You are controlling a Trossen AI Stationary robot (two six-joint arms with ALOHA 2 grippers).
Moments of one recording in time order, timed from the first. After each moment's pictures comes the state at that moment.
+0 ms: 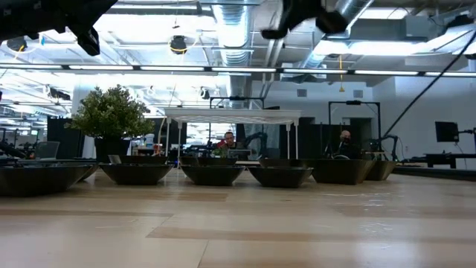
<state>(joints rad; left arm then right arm) -0.27 0.32 0.09 0.42 -0.28 -0.11 -0.09 1.50 1.61 -1.01 0.16 1.01</state>
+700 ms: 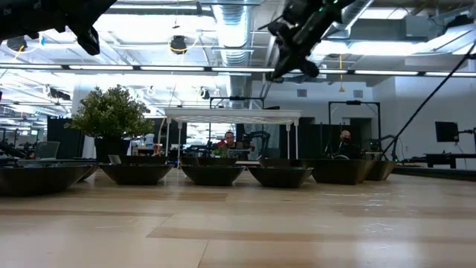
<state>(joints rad) -0.27 0.32 0.09 0.43 -0.28 -0.11 -0.68 1.66 1.68 -0.87 -0.29 0.26</state>
